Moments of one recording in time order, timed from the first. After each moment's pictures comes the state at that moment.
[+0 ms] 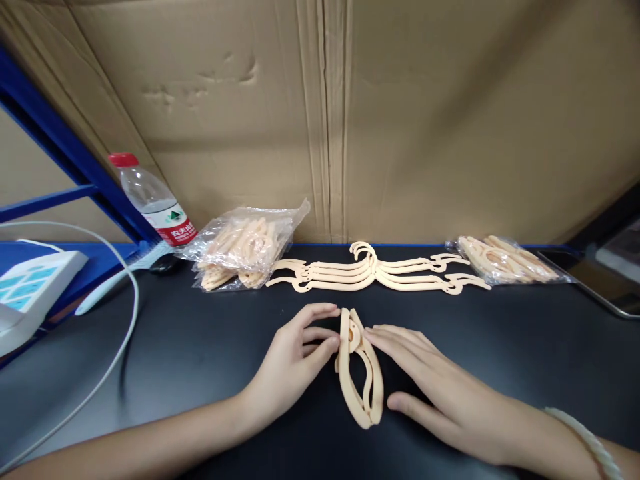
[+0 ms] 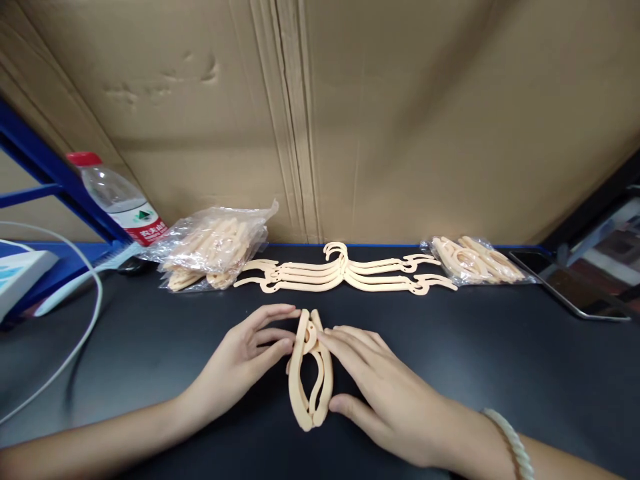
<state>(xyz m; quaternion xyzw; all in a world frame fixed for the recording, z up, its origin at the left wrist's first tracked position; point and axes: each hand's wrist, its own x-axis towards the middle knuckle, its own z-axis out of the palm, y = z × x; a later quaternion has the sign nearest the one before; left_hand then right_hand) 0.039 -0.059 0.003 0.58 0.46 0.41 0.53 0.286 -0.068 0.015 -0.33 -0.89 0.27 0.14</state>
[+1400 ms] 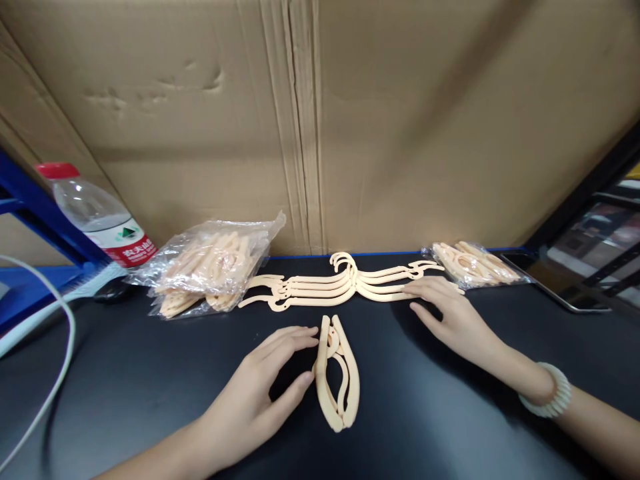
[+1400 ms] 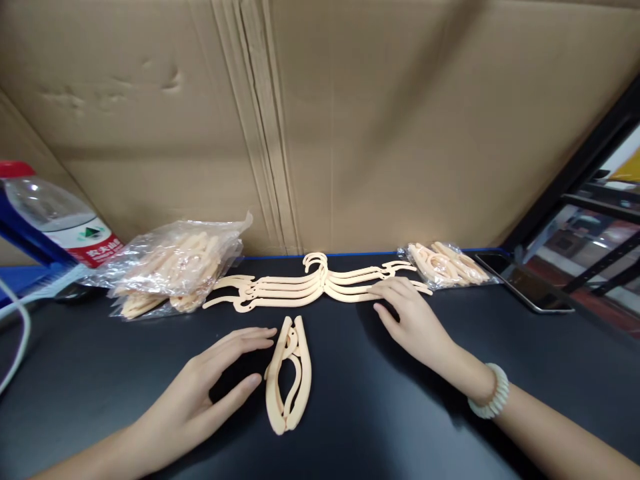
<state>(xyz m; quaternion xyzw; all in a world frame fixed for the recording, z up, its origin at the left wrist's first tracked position) 0.012 -0.046 0.009 0.85 0.40 0.27 0.20 0.352 0.011 -0.011 -0.43 -0.84 -0.01 0.33</state>
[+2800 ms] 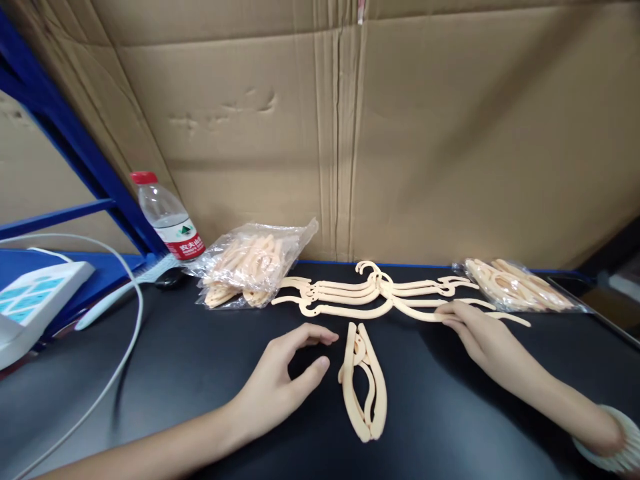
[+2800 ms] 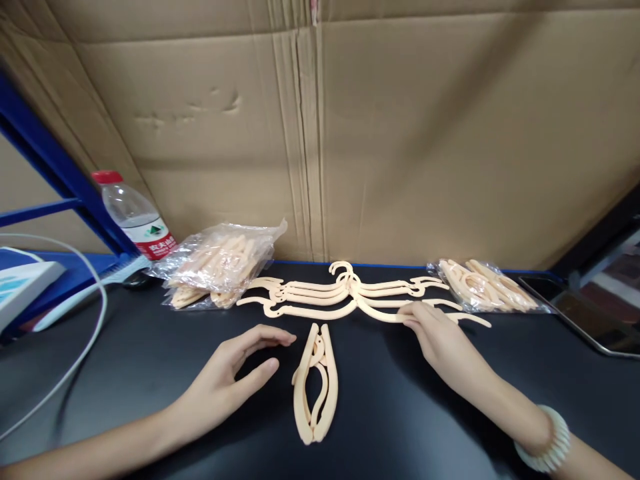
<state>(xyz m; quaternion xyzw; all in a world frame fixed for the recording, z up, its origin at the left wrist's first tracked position) 0.010 -0.047 0.014 0.73 0.46 0.36 0.36 0.353 0.010 -0.016 -0.45 -0.84 0.04 0.31</state>
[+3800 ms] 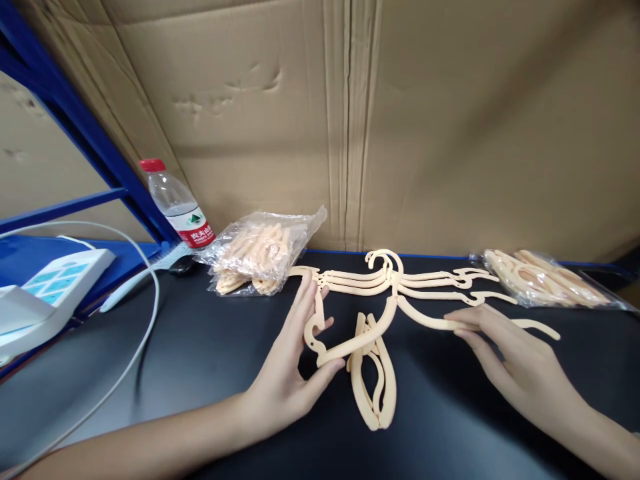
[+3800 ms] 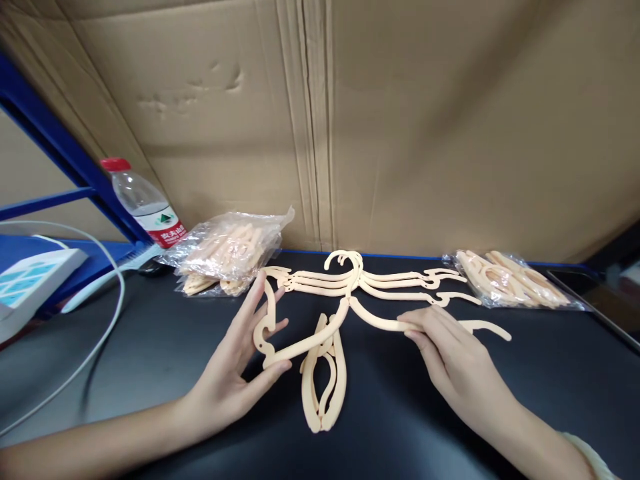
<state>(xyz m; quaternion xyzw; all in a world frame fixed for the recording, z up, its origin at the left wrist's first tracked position) 0.014 -0.054 -0.007 0.74 0.35 0.48 0.32 0.328 -0.022 -0.003 -0.39 -0.85 -0.01 0.36</state>
